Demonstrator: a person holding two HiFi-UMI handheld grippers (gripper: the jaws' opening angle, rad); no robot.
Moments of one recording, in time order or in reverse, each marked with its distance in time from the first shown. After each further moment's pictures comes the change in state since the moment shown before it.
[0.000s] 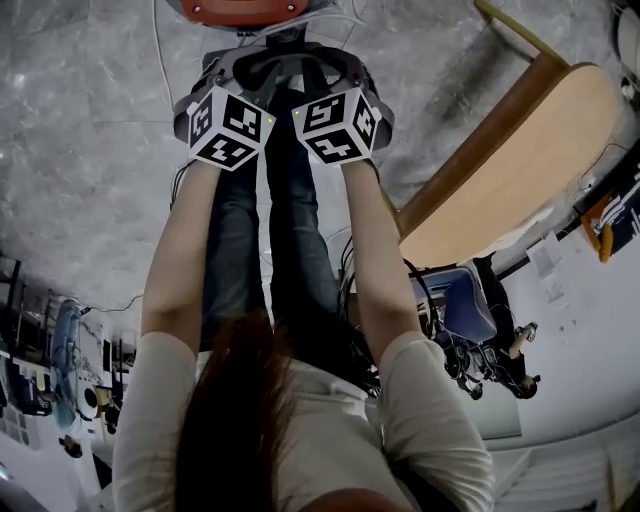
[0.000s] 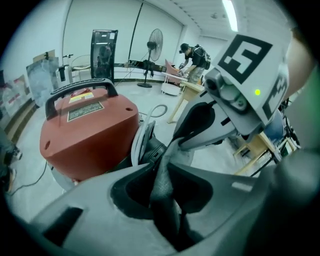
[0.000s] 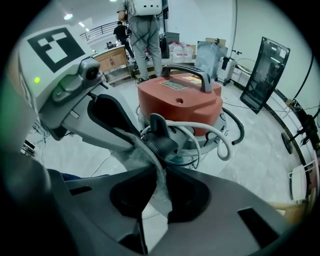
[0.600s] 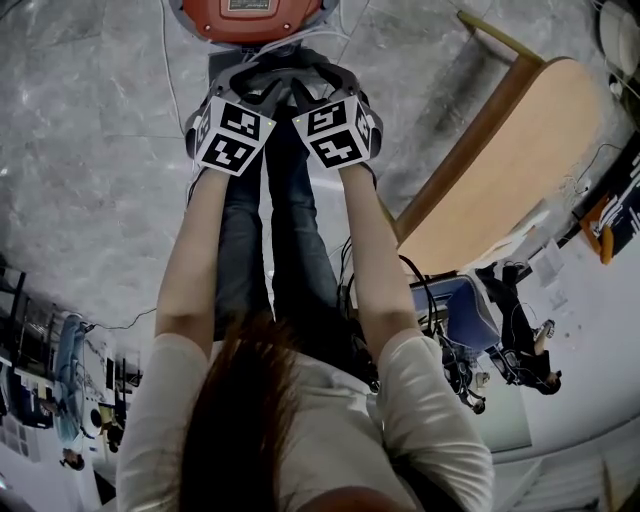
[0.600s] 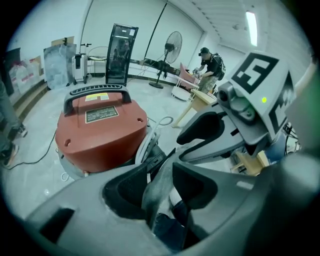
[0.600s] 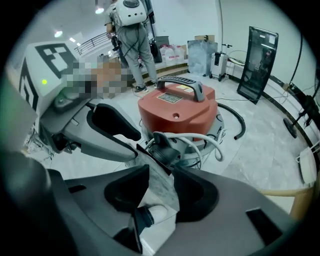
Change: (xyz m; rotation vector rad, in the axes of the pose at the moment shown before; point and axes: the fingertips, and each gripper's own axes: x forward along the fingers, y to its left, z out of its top) left arm -0.029 -0.001 0.013 -0.192 -0.001 0.011; right arm -0.027 0.010 0.017 0.119 -0.033 0.070
